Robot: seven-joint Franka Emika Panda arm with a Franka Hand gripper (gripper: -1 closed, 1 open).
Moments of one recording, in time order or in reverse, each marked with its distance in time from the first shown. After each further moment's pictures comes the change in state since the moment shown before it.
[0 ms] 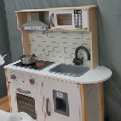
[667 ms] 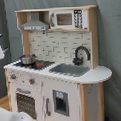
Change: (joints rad) arm 0.000 0.052 -0.064 0.059 0.153 -0.001 -0.124
